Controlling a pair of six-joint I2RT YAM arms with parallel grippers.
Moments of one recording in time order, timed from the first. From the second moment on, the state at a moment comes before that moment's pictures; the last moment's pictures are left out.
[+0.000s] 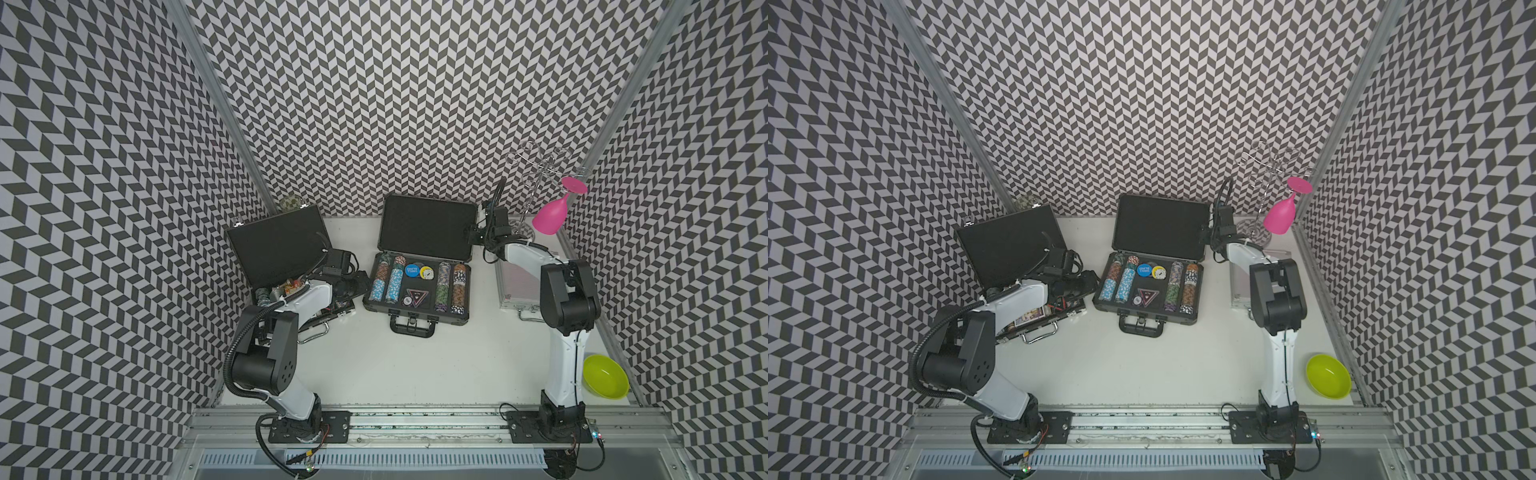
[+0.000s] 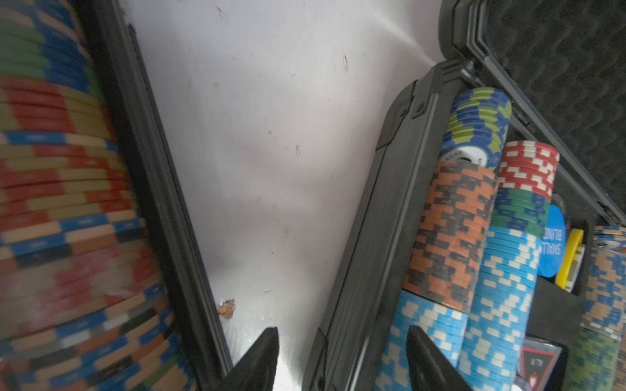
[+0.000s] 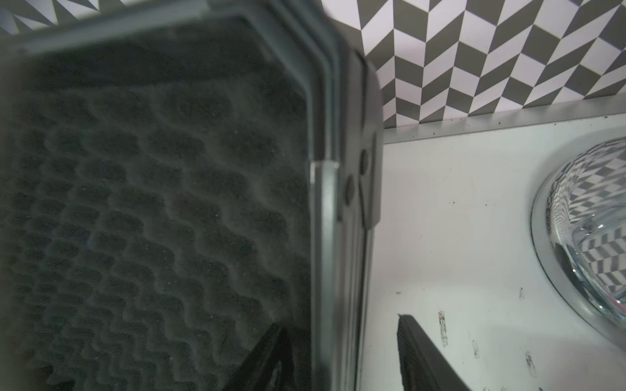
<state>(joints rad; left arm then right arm) -0.21 1.62 0.94 -0.27 0.22 -0.54 0.19 2.13 1.58 -0.08 -0.08 0.26</state>
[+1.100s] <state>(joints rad) -0.33 1.65 0.92 -0.14 0.28 -0.62 0.18 2.19 1.66 0.01 -0.11 0.17</state>
